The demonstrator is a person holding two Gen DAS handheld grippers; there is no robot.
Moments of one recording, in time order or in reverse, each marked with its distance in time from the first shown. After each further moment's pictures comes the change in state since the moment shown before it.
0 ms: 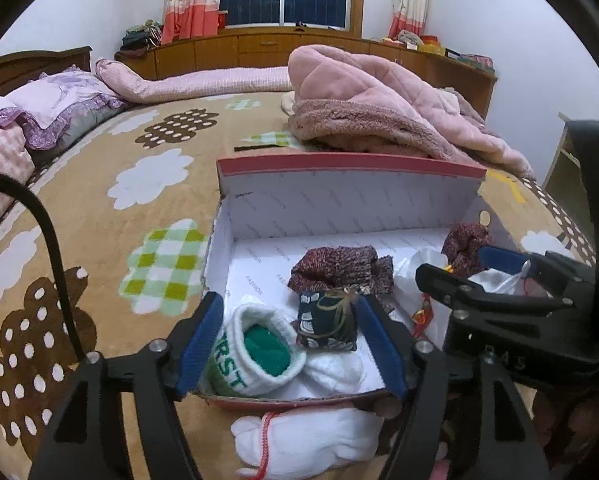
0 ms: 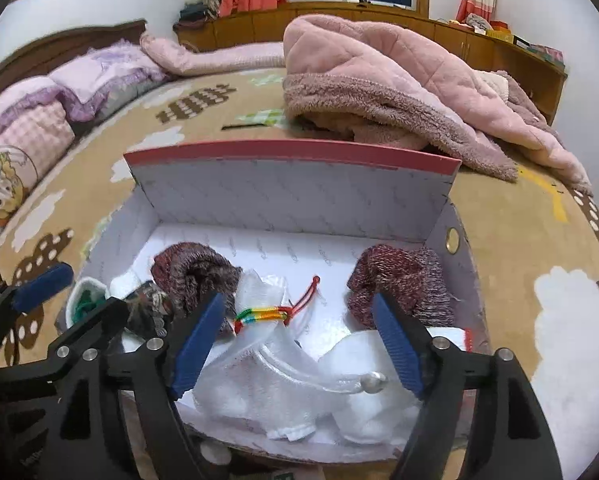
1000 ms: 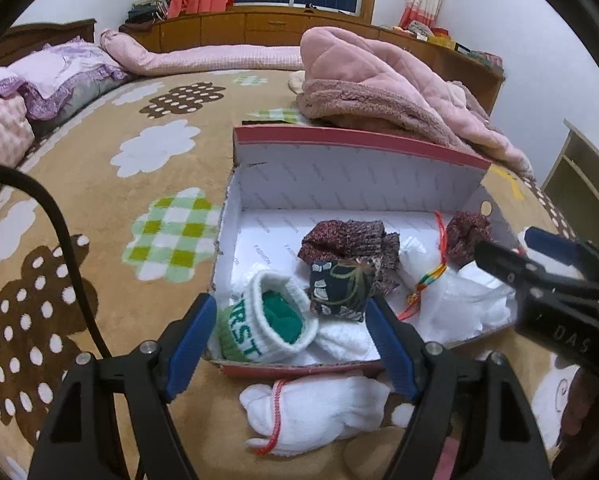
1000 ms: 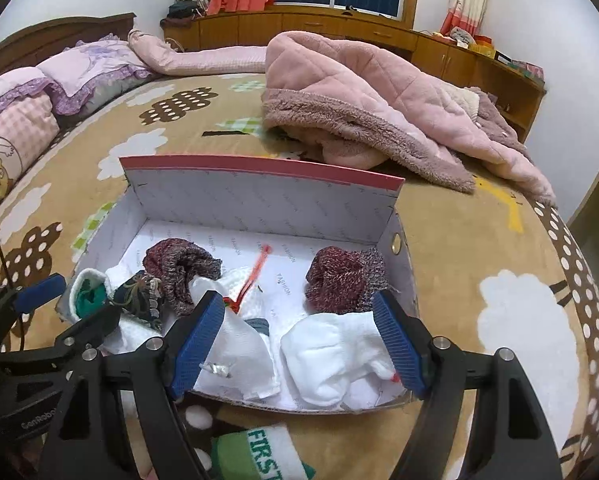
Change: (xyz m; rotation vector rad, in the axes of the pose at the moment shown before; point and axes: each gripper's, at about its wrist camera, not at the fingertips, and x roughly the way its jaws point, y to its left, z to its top) left arm -0.005 0.014 -0.009 -0.058 0.082 -0.024; right arm -0.042 -0.004 -0.001 -0.019 -0.025 -0.099
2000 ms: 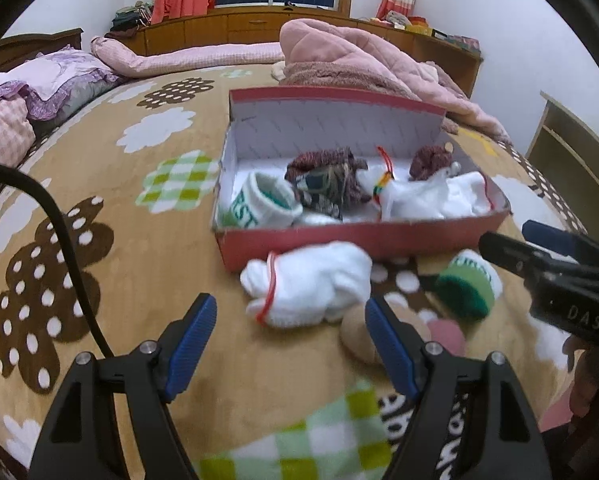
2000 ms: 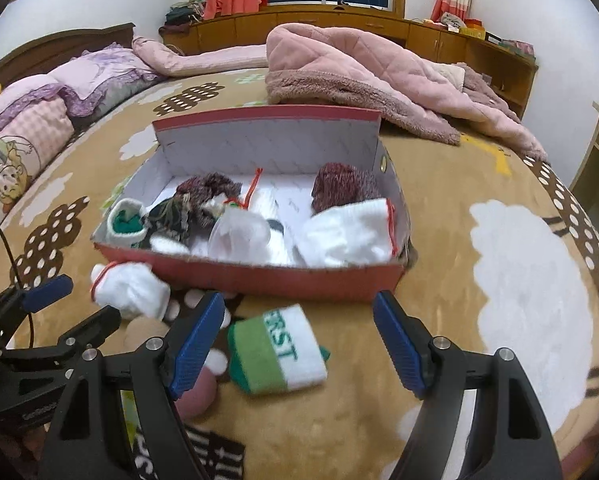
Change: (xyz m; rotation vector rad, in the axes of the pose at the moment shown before) left arm -0.043 -0.003 -0.069 0.070 0.005 -0.025; right arm -0.046 -0.002 -0.076 0.061 0.002 0.045
